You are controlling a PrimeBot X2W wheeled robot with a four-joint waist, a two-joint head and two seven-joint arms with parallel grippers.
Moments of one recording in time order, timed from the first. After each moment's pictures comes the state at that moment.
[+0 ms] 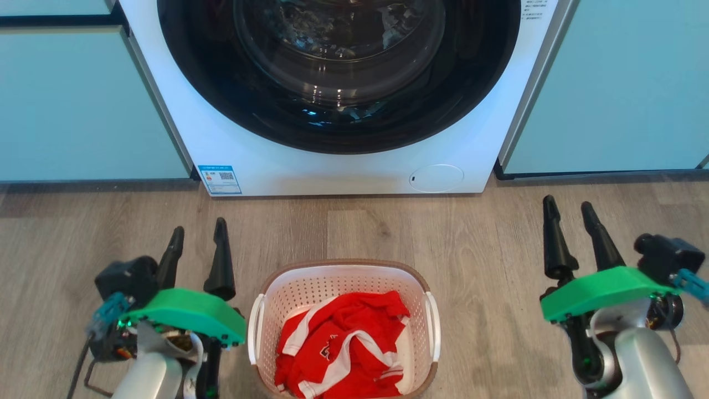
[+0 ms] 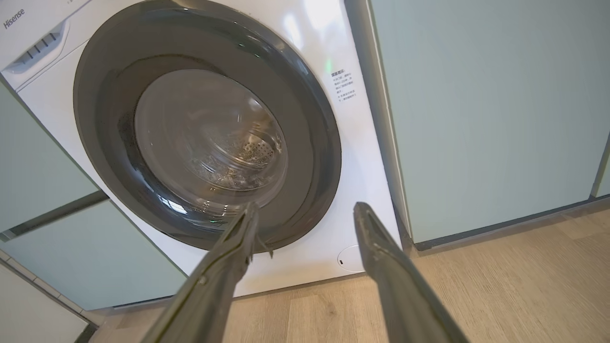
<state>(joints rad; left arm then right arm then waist) -0.05 0.22 -0.34 0.00 -0.58 0.26 -0.13 -0.08 -0.04 0.02 0.09 0.48 0.13 -0.13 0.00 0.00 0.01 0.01</state>
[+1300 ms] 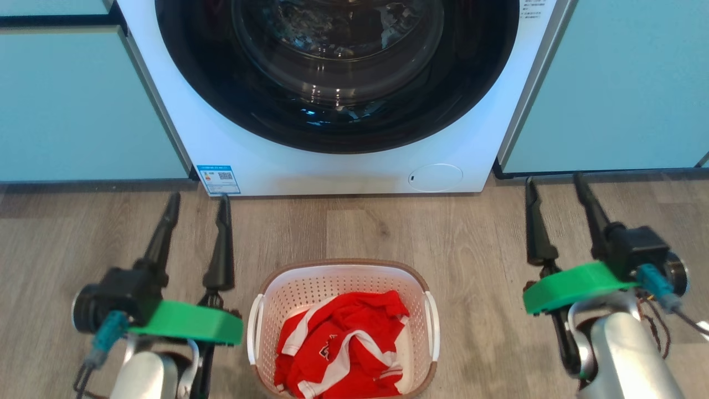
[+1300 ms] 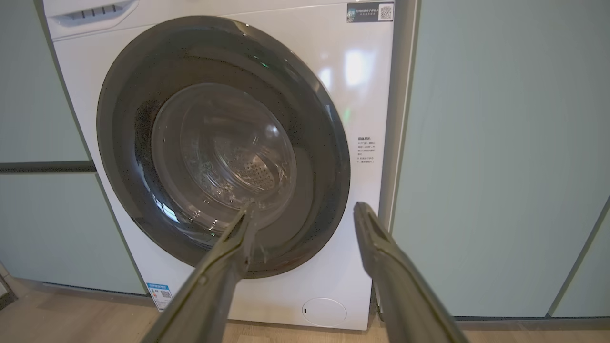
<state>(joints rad) -0.02 0.06 -0.13 -0.08 -0.22 -0.05 -0.24 -0.13 -0.04 0.07 0.07 0.17 0.13 -0.24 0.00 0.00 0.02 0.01</state>
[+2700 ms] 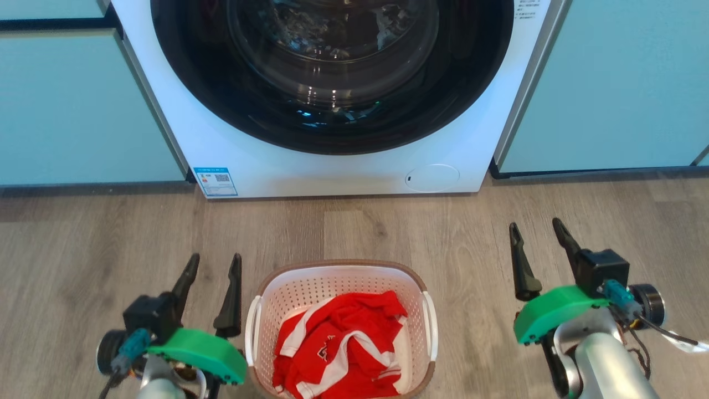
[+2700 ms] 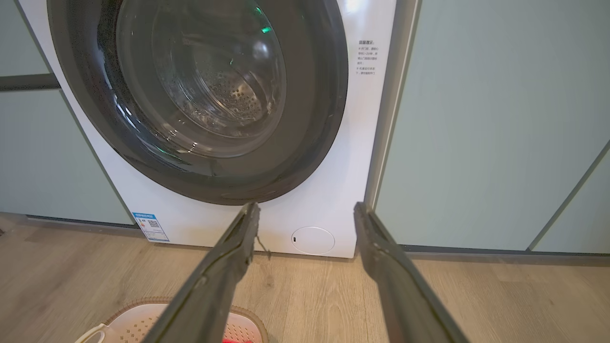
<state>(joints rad) 0.00 0.05 -0.12 0.24 -0.21 -0.12 -0.25 -0.14 -0.04 0.09 0.33 0.13 0.13 -0.25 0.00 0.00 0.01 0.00</state>
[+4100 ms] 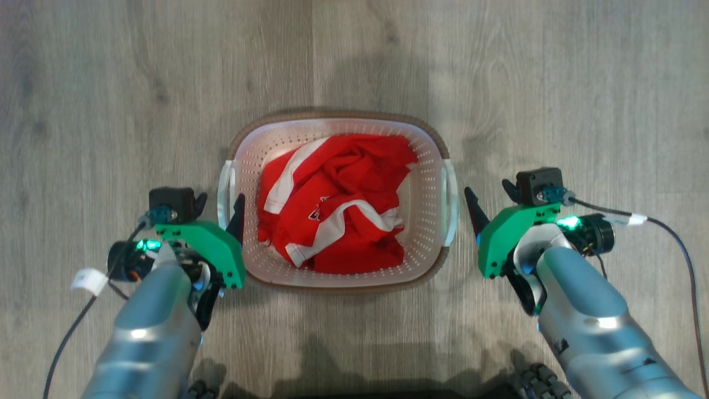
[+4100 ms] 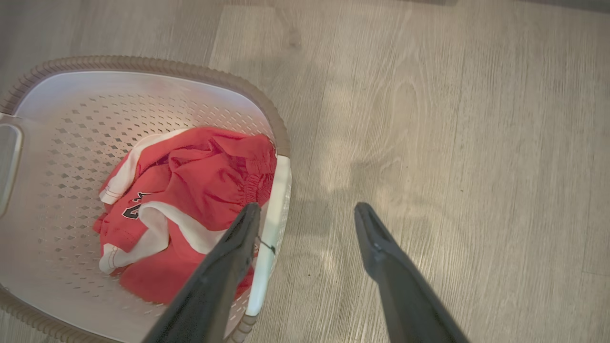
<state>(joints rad) -0.60 0.07 -0.32 1.05 -0.34 -0.13 -0.25 -0.58 -0.05 0.34 0.86 0.31 0.13 -0.12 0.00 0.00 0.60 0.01</state>
